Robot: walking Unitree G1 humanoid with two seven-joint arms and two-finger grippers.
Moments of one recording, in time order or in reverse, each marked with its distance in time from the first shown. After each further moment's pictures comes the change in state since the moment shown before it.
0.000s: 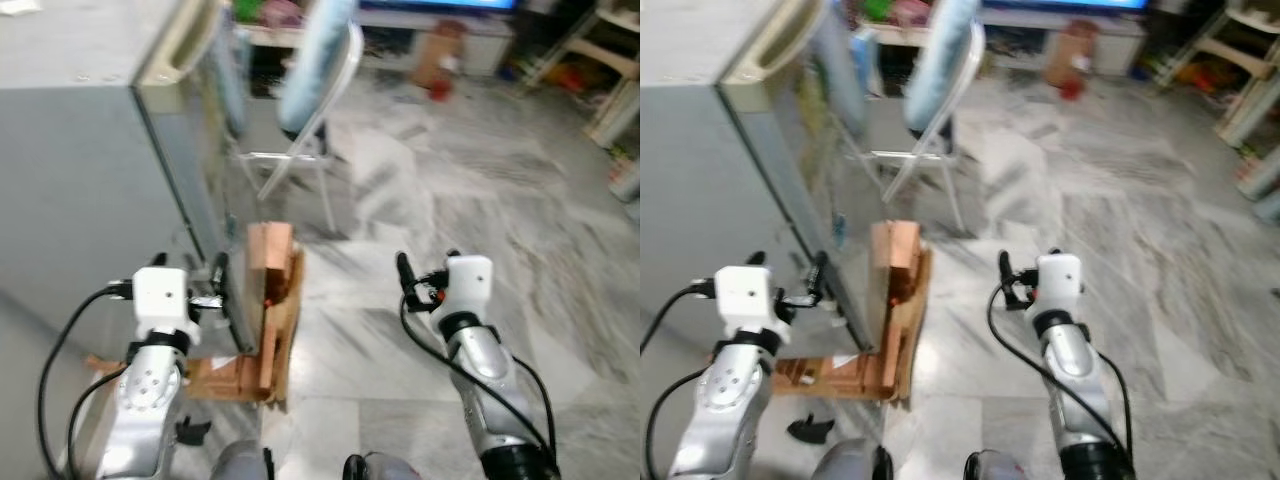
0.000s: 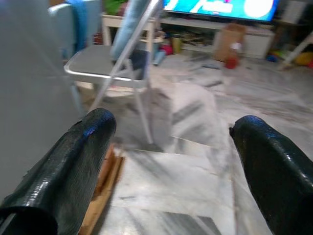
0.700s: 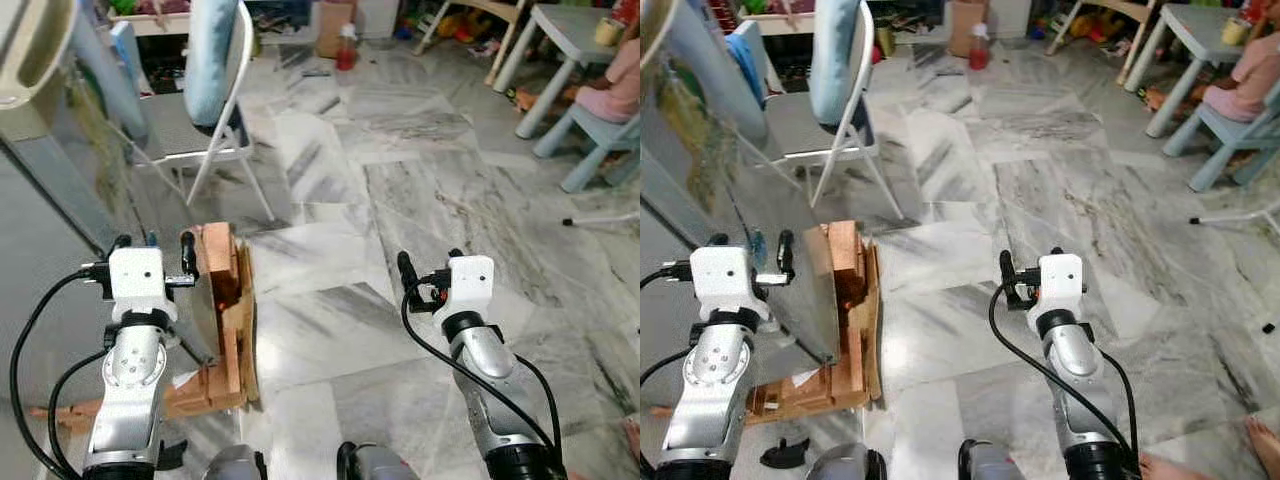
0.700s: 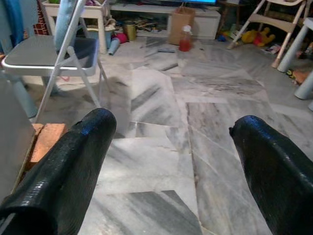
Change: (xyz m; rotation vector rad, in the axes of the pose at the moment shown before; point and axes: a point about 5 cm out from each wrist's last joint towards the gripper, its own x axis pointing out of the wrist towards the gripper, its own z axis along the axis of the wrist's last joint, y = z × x) left arm 0.017 0.026 0.010 0.112 -0.040 0.172; right arm 0.000 0.000 -0.001 -0.001 0.003 0.003
